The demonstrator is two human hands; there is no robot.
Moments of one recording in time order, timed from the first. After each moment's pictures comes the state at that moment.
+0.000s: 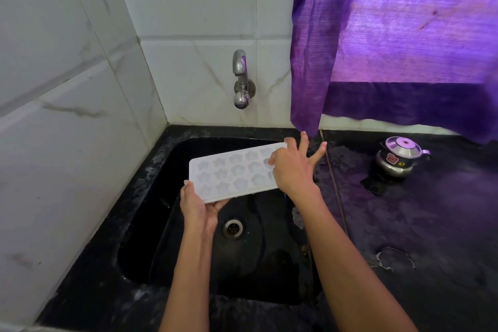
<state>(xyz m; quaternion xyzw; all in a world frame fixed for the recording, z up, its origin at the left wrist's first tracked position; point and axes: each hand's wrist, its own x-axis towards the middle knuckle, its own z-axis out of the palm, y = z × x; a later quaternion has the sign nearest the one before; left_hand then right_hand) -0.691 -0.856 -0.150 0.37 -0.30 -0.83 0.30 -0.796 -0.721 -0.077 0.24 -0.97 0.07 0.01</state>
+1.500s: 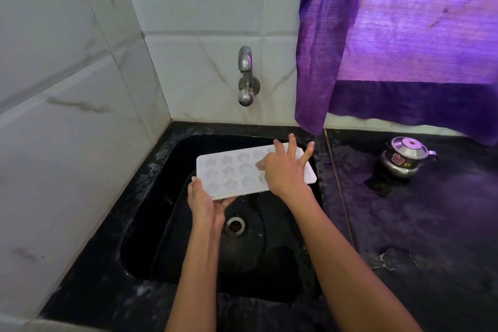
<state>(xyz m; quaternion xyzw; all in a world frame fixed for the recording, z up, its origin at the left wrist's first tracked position) -0.696 -0.849 -0.148 0.38 -0.29 -0.83 0.30 -0.783 -0.737 -0.078 0.30 -0.95 0.03 -0.02</state>
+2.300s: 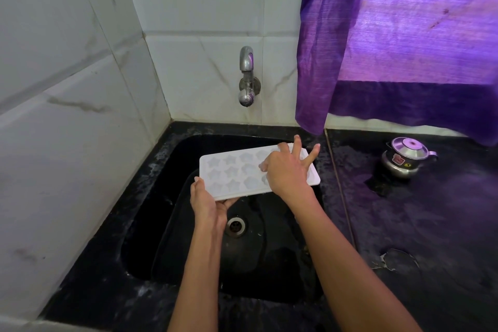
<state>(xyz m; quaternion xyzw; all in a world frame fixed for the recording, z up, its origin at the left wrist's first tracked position) -0.695 -0.846 -0.147 0.38 -0.29 -0.83 0.29 -0.783 -0.739 -0.079 0.26 -0.96 0.04 -0.03</state>
